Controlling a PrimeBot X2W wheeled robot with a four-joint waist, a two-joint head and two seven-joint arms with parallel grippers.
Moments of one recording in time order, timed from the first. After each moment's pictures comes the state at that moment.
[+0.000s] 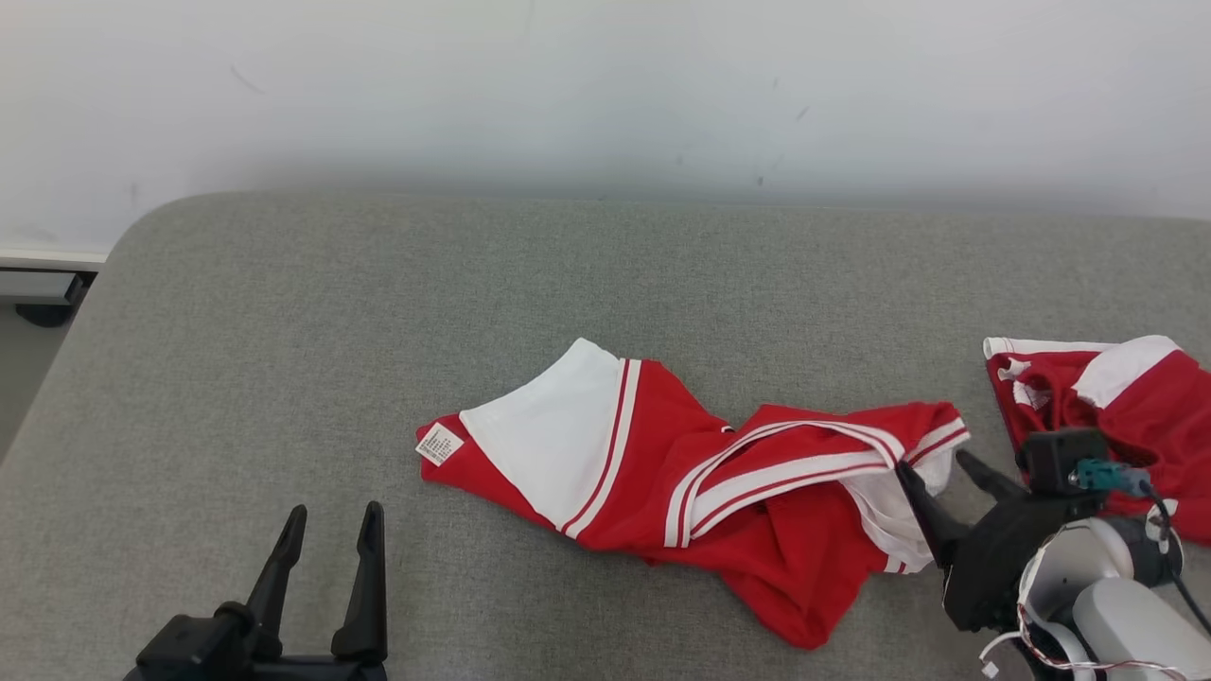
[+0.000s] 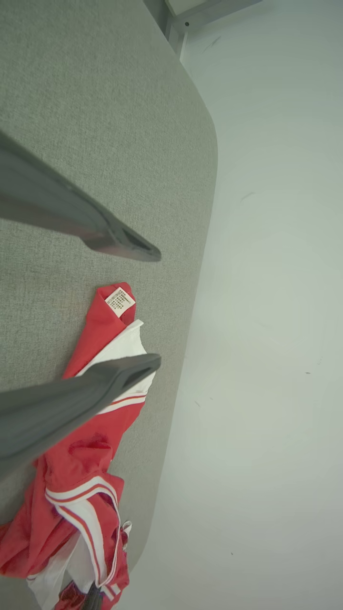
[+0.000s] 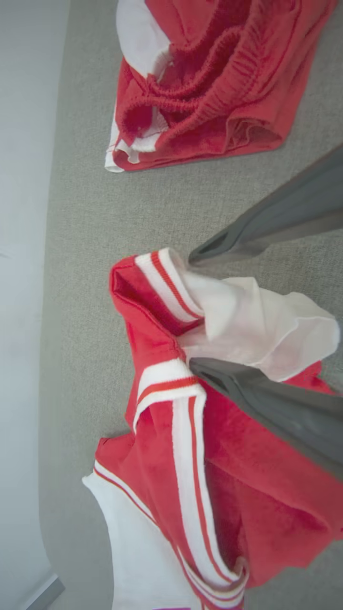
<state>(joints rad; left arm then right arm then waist) 0.01 0.21 -0.33 0.00 -0.38 0.12 -0.20 -0.26 -0.38 0.37 0.35 0.62 -0.04 0.14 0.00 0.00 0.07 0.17</state>
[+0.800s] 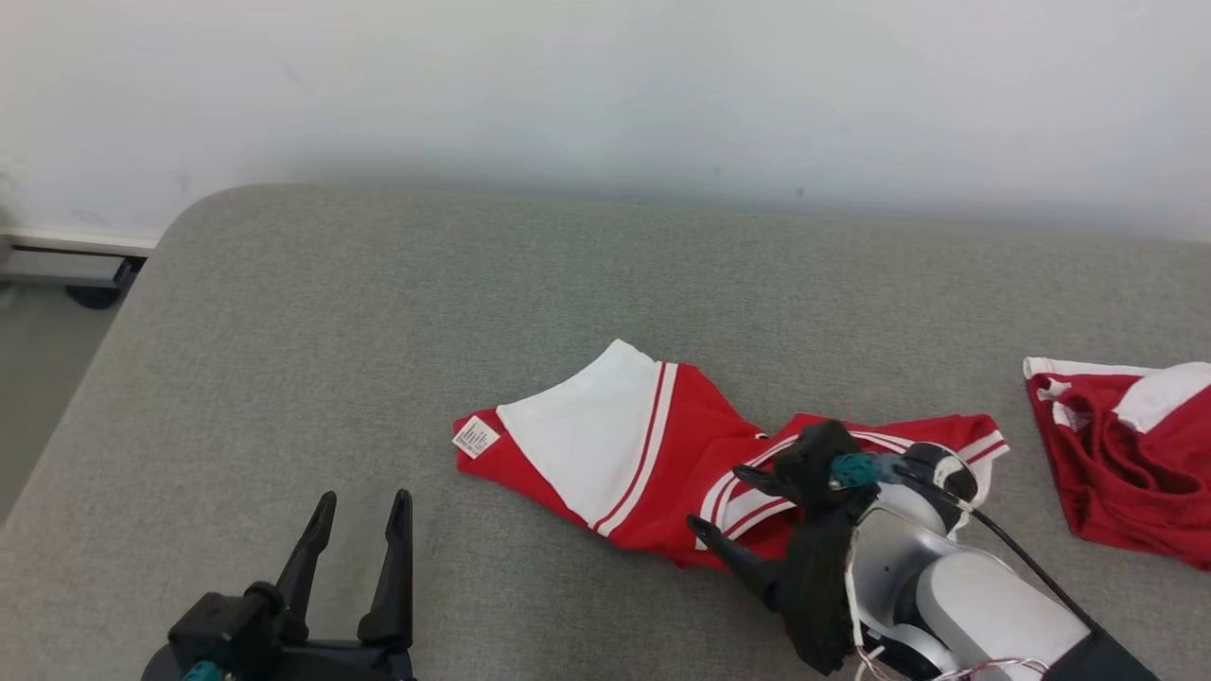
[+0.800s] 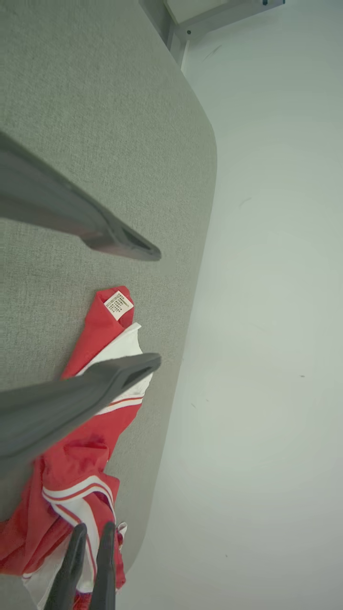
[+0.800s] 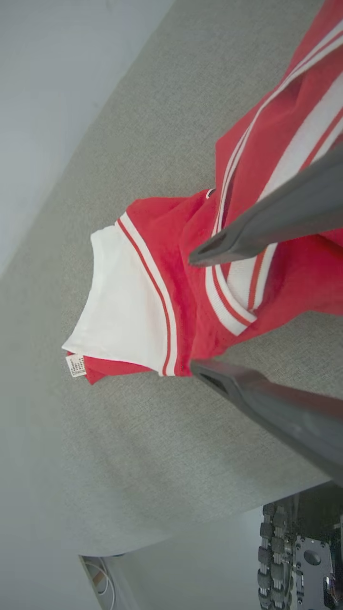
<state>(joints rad) -0.03 0.19 -0.36 0.01 -0.38 0.12 -0.18 -0.40 -0.35 0.67 0.11 0.53 0.09 0.34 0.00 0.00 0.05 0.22</state>
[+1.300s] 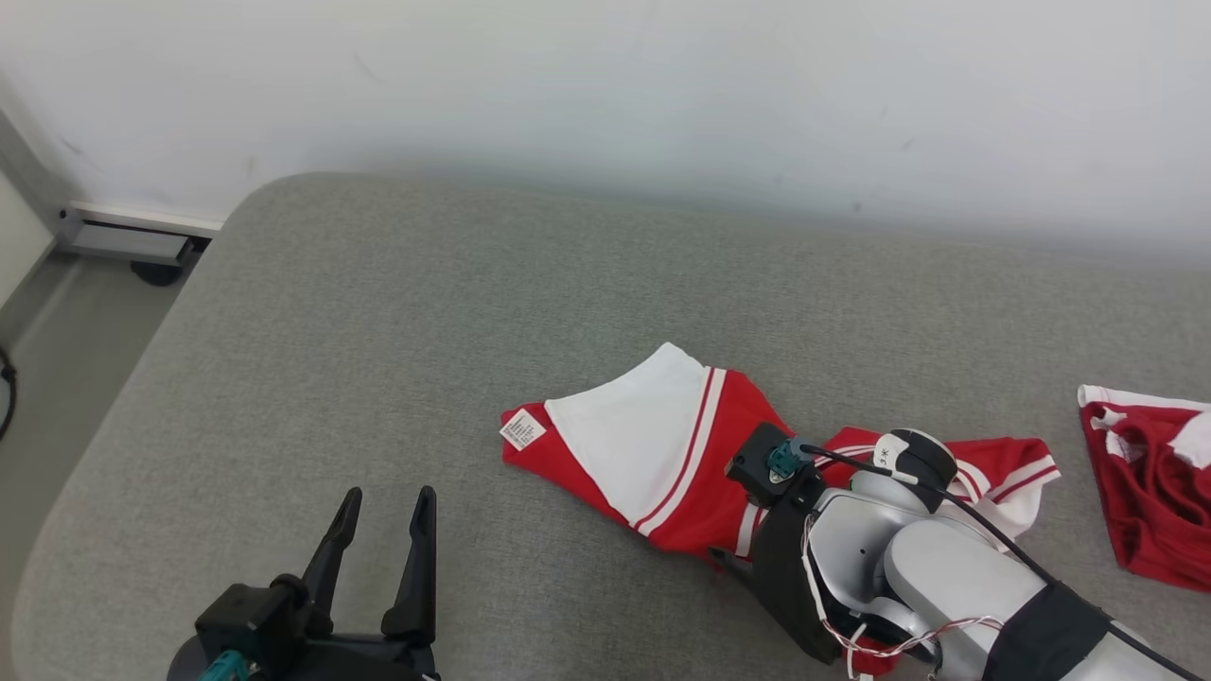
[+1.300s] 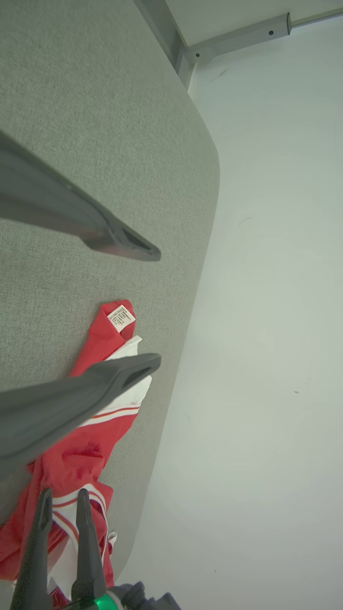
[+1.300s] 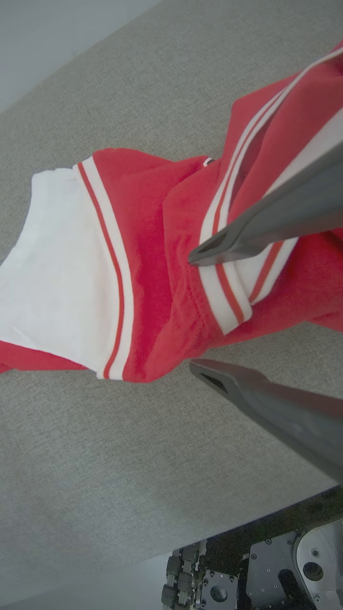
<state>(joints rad) -0.05 0.17 -0.38 0.04 -0.38 0.11 -0.17 -0.58 -0.34 0.86 0.30 0.52 0.12 0.55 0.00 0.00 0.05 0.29</state>
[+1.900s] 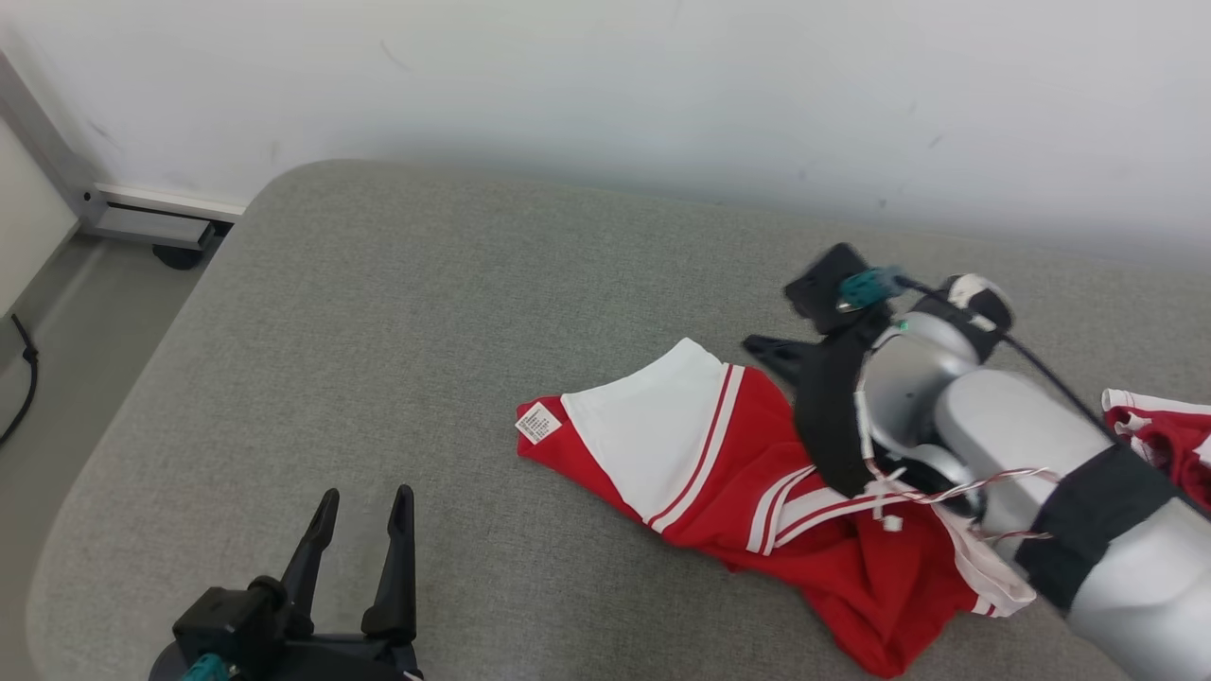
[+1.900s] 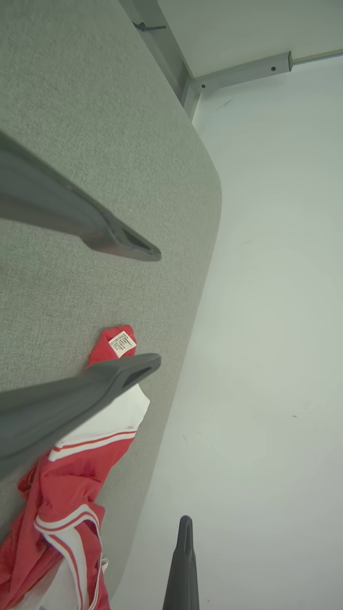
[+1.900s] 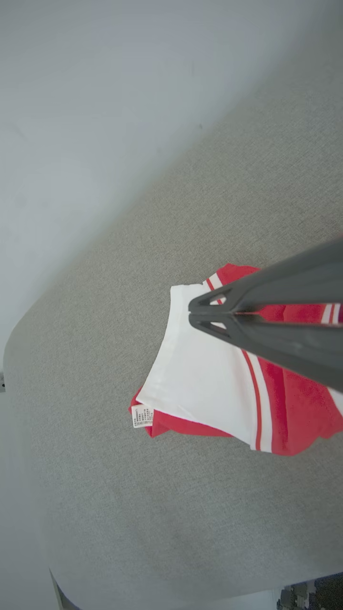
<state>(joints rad) -0.04 0.17 -0.35 0.05 -0.38 0.11 -0.18 -0.80 -0.35 0.83 0.39 0.64 0.12 0.41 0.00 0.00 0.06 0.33</state>
